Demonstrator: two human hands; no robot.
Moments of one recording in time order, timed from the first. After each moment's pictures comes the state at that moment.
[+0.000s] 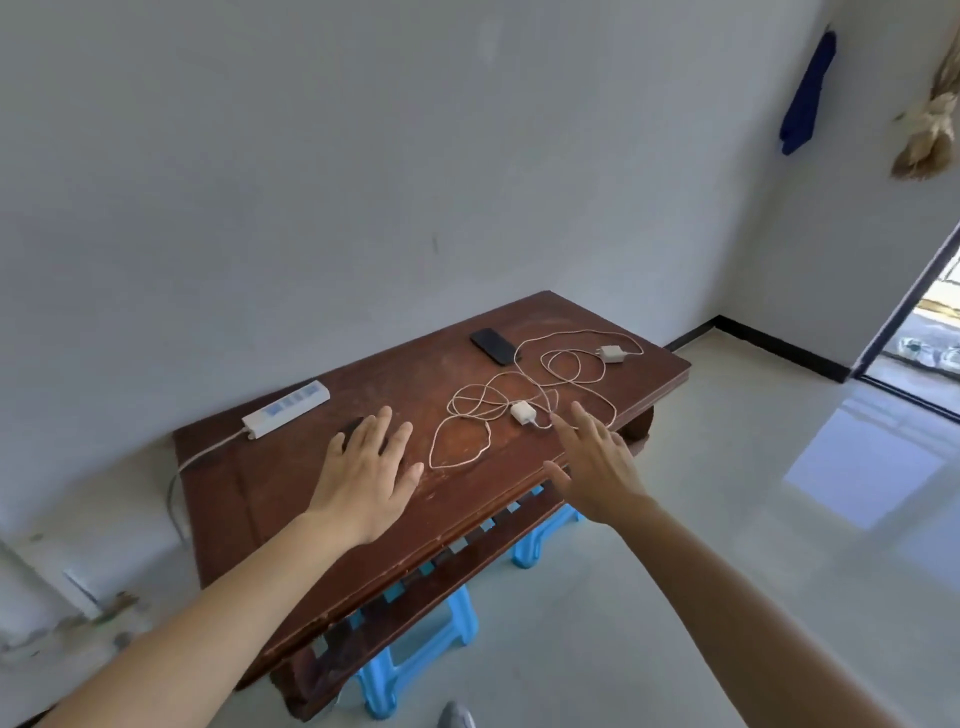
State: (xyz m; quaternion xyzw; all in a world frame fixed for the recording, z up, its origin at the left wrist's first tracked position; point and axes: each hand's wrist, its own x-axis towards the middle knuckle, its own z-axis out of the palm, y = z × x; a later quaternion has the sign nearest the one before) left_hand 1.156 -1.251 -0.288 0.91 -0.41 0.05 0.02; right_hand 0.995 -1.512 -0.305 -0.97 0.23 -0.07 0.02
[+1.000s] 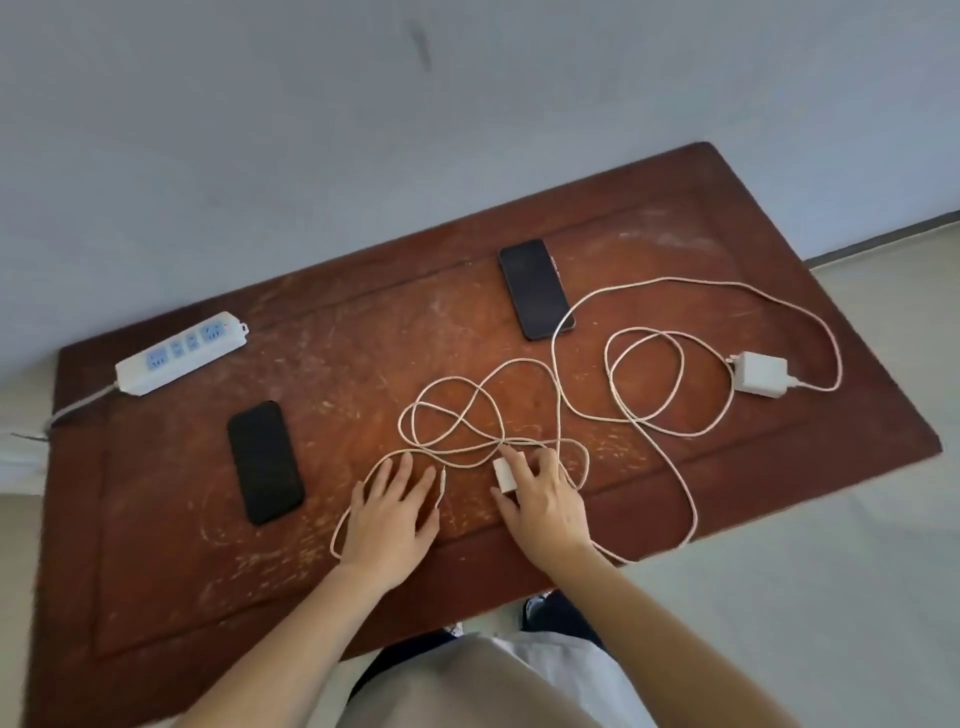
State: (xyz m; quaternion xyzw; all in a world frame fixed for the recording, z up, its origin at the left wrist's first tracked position) left_hand 1.305 -1.531 -0.497 0.96 -0.19 -0.23 0.01; right_hand 1.252 -1.745 -0.505 -0.96 0.12 0.10 0.25
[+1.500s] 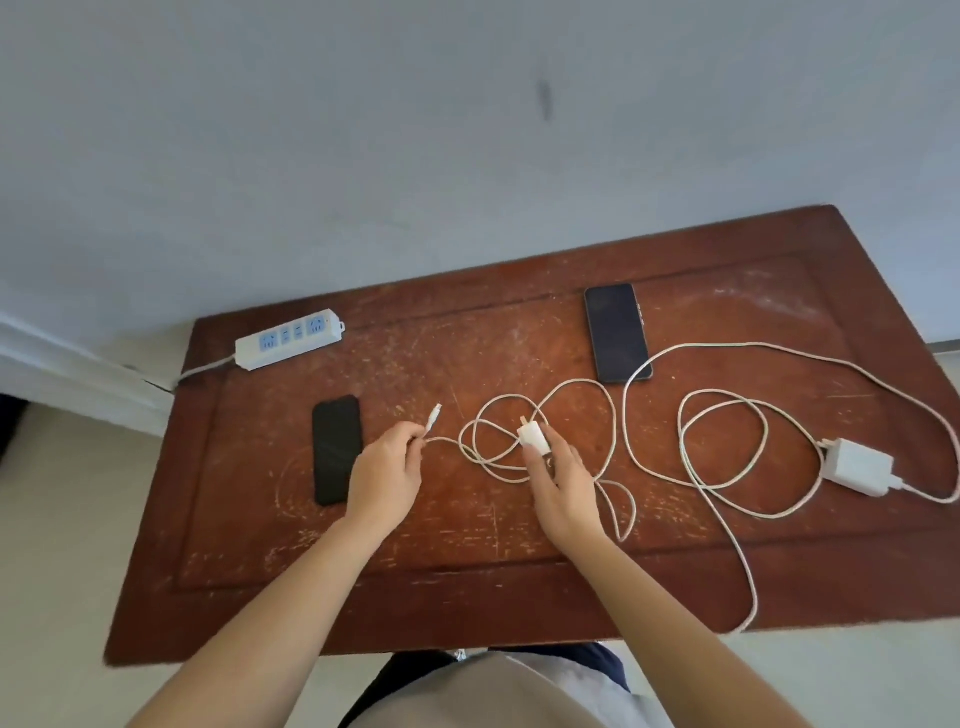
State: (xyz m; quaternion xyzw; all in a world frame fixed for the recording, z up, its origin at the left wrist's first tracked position) left_hand 1.357 -1.520 -0.432 0.97 0.00 -0.02 0.23; right_hand 1.315 -1.736 -0.469 -0.80 0.17 0.10 0.56
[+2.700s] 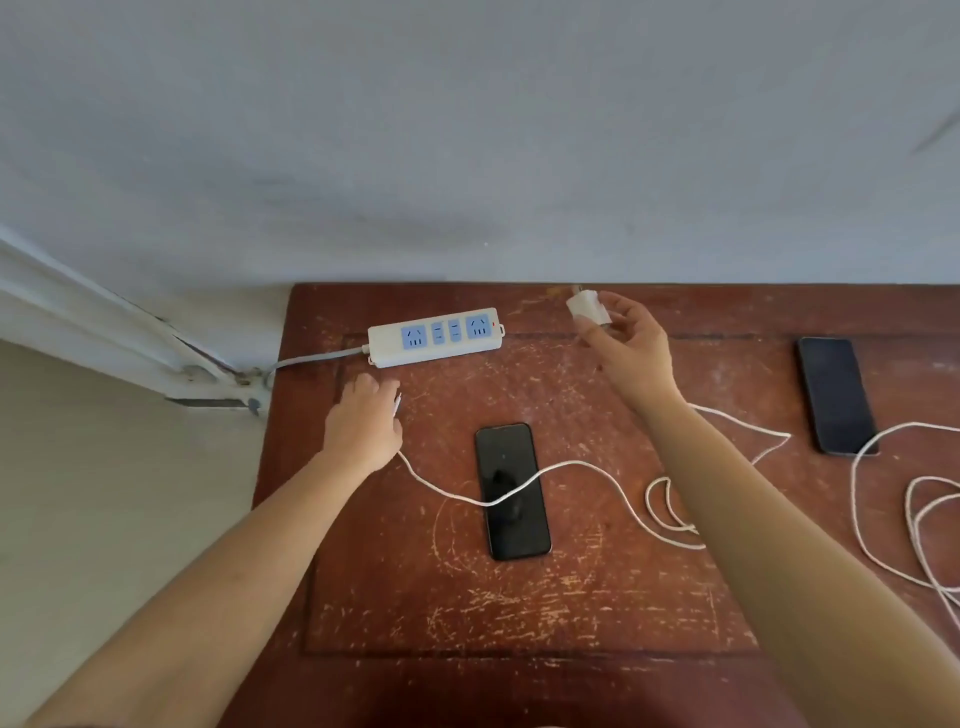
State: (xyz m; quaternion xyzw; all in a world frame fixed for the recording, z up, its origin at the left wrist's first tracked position) left_hand 1.516 -1.212 -0.477 0.98 0.00 -0.18 0.07; right_hand 1.558 -1.518 -0.415 -0.78 0.21 0.04 0.59
